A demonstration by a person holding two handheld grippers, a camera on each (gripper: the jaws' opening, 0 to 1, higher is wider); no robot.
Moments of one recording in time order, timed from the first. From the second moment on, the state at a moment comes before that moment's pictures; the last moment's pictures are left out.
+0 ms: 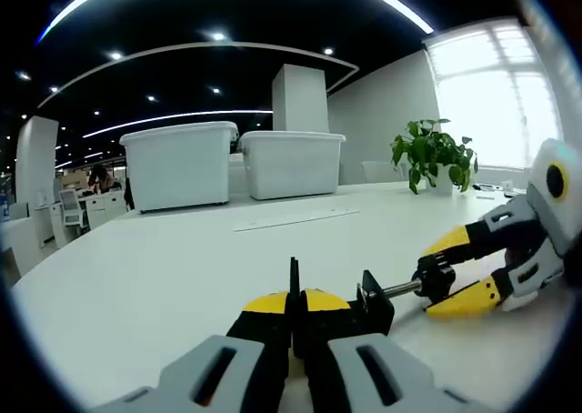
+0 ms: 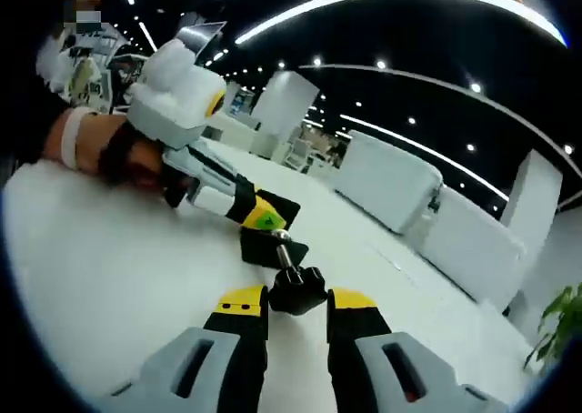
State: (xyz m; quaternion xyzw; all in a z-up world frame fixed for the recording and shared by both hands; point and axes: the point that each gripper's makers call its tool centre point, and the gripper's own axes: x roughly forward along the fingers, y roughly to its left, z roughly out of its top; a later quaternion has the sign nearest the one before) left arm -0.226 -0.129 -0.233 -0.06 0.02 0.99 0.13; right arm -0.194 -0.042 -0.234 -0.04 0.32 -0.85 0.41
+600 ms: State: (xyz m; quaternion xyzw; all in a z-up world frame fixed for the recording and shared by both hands) left arm -0.227 -0.129 -0.234 -0.07 0.02 0.99 0.13; right arm -0.205 -0.033 -0.228 0.13 -0.02 -0.89 0.43
